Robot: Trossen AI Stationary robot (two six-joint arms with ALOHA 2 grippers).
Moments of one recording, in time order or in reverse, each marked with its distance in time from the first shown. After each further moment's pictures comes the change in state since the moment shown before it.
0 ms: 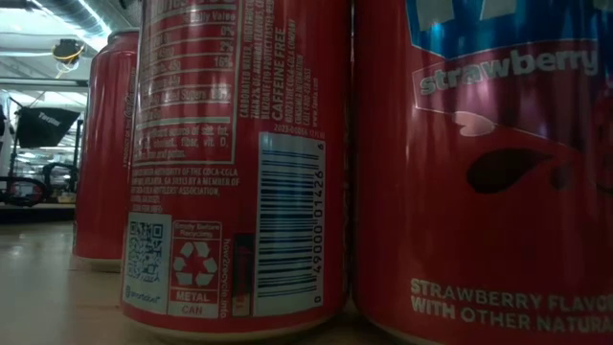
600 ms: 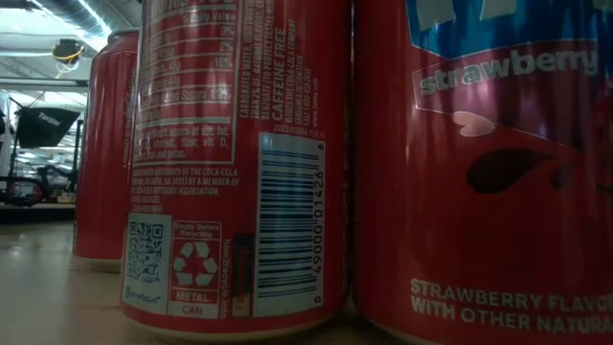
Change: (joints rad) left arm 0.043 -0.128 -0.001 -0.112 -0.016 -0.056; right arm 0.000 0.000 0.000 0.001 0.000 0.000
